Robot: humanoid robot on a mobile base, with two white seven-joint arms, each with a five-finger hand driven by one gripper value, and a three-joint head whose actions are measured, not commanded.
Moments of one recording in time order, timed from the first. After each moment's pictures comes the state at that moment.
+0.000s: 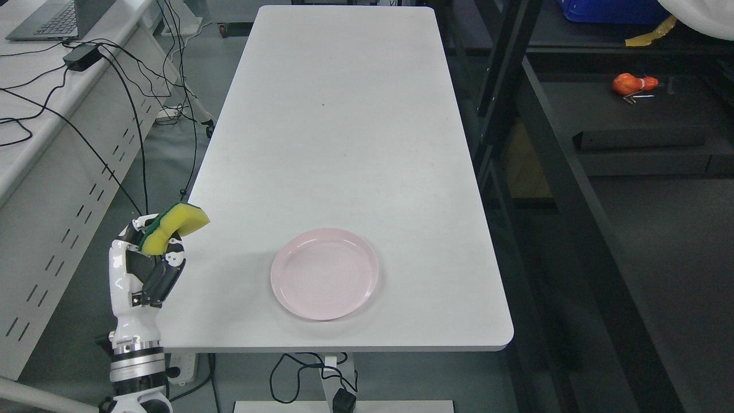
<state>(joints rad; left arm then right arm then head) -0.01 0.01 0.12 -1.64 0.10 -0.42 0.08 -0.07 0.00 -0.21 0.00 -0.11 0.08 -0.04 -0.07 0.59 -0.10</state>
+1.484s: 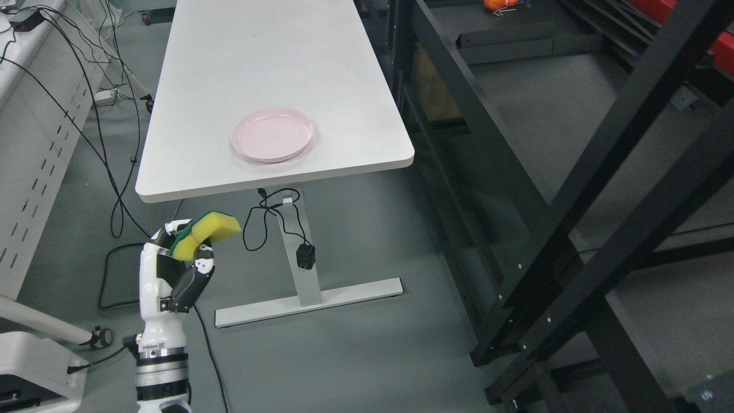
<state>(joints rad) 0.01 0.00 0.03 -1.67 0.11 -0.44 0.08 -0.07 0.00 -0.21 0.00 -0.11 0.08 -0.04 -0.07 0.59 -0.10</state>
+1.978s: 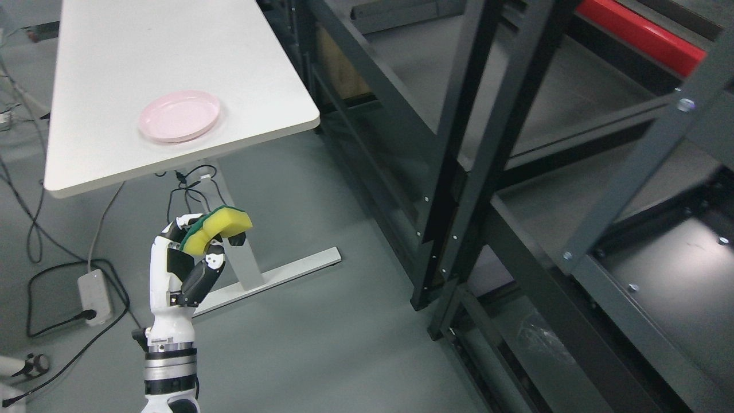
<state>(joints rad) 0.00 0.00 0.00 -1.68 0.10 -0.44 0.07 -0.07 0.00 -0.21 0.00 -0.11 0.08 -0.03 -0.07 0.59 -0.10</state>
